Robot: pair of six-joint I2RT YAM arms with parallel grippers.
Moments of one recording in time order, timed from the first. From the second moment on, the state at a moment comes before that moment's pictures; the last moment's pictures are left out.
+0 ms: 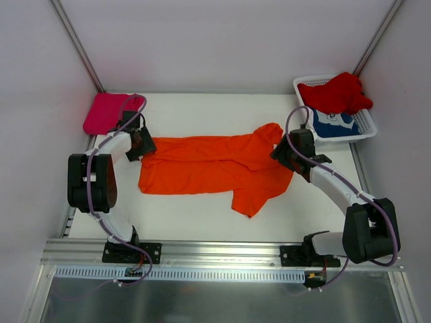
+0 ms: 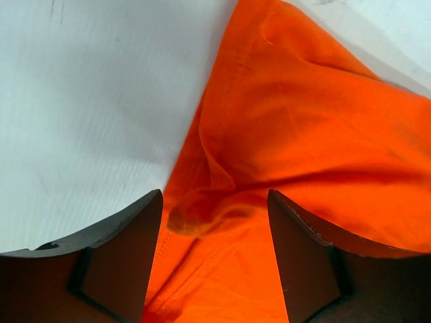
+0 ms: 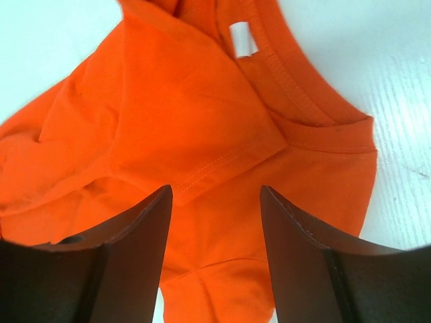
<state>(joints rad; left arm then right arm) 0.00 1.73 1.11 -0.47 -0.09 -0.46 0.27 1.33 0.80 -0.25 0.10 0.72</state>
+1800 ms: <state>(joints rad) -0.12 1.28 0.68 -0.63 -0.25 -0.61 0.58 1.03 0.64 -0.48 0.25 0.61</state>
